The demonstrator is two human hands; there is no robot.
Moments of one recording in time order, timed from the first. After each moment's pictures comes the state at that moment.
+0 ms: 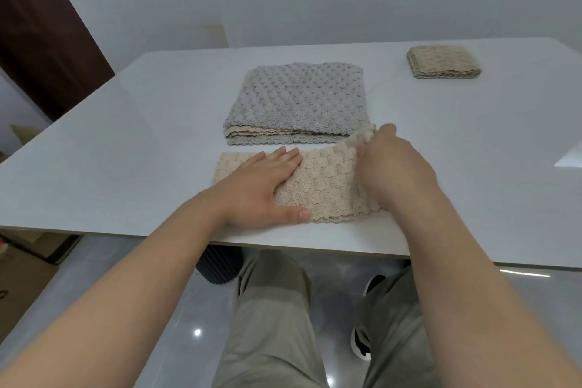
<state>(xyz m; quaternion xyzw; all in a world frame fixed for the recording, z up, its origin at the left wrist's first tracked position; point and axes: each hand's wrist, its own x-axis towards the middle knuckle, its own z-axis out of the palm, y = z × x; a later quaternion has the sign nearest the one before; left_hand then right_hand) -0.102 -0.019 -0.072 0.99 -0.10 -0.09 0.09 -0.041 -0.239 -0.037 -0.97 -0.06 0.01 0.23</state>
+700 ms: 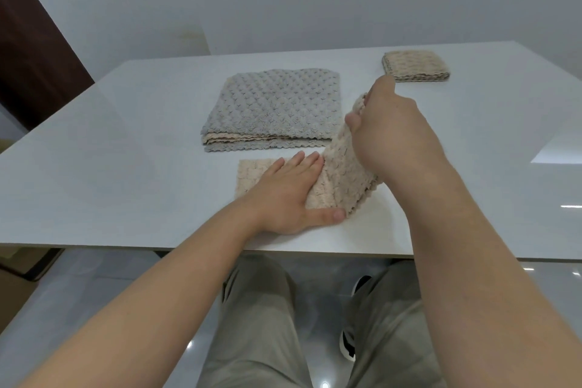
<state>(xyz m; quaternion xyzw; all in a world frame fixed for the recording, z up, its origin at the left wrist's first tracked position) -0.078 -0.098 -0.076 0.99 -0.10 -0.09 0.10 -0.043 -0.266 0.015 -0.94 -0.11 -0.10 0.29</state>
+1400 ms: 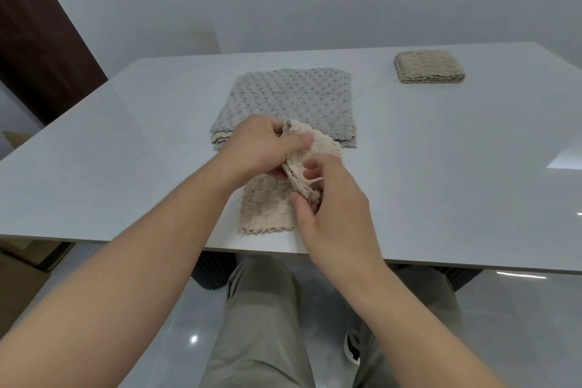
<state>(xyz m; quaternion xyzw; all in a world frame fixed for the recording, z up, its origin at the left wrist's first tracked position) -0.066 -0.071 -0.012 0.86 0.14 0.04 0.48 -0.116 -0.229 -0.069 -0.82 -0.25 -0.11 0.50</state>
